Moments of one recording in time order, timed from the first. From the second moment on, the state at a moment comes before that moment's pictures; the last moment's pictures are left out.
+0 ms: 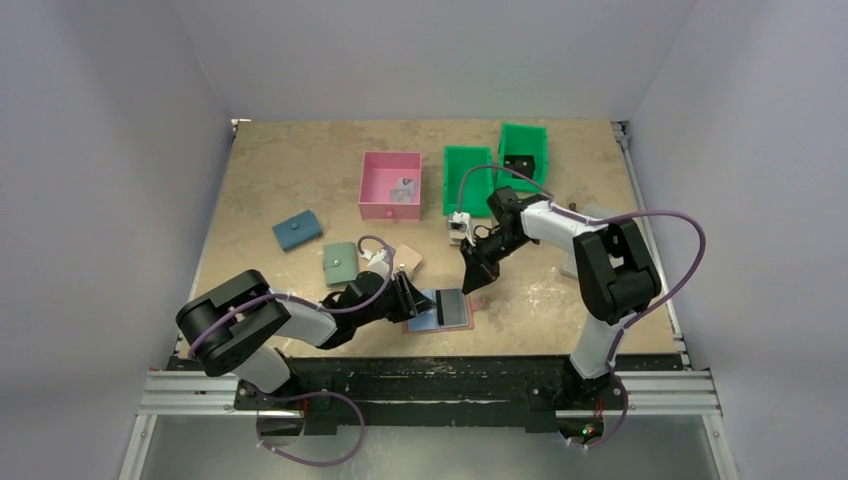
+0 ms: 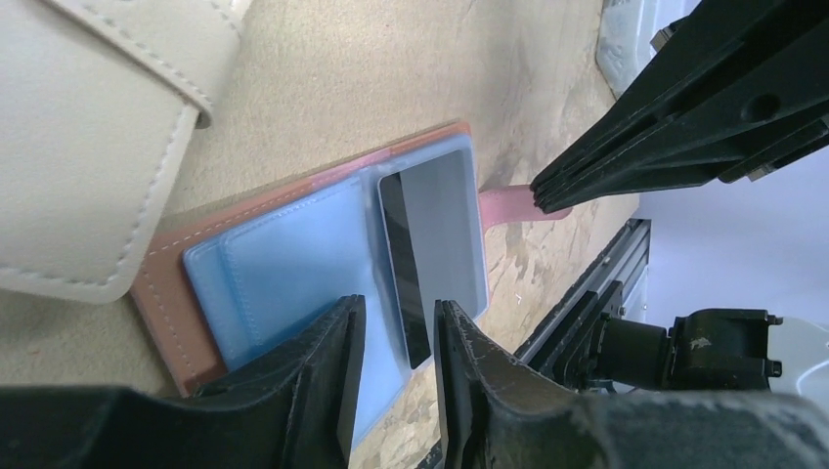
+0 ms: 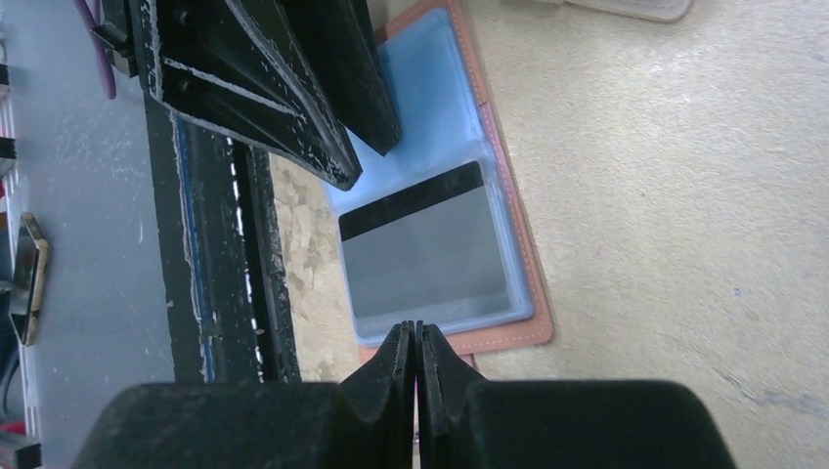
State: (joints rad) left arm -0.86 1.52 0.29 0.76 0.05 -1.07; right arm 0.39 1.81 1.12 -0.82 -0.91 -0.70
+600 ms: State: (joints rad) left arm -0.86 1.61 0.36 0.77 0.12 -1.07; right arm 0.45 1.85 1.11 -0.76 -0.79 -0.63
